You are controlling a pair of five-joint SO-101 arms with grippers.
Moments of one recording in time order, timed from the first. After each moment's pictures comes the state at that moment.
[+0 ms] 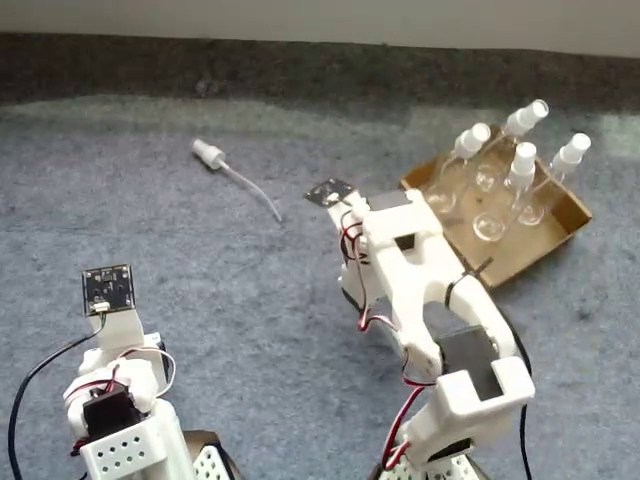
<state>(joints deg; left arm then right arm) -29.8 -104.0 96.0 75.8 -6.0 -21.3 7.0 20.9 72.8 26.5</state>
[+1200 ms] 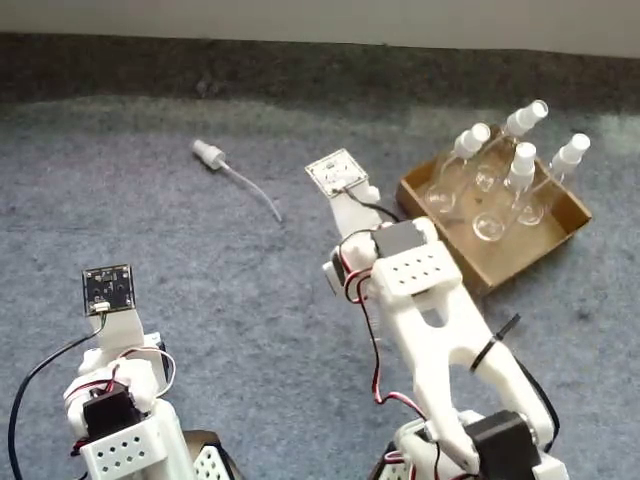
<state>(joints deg) -29.8 -104.0 96.0 75.8 -6.0 -27.3 -20.4 35.3 62.8 9.8</state>
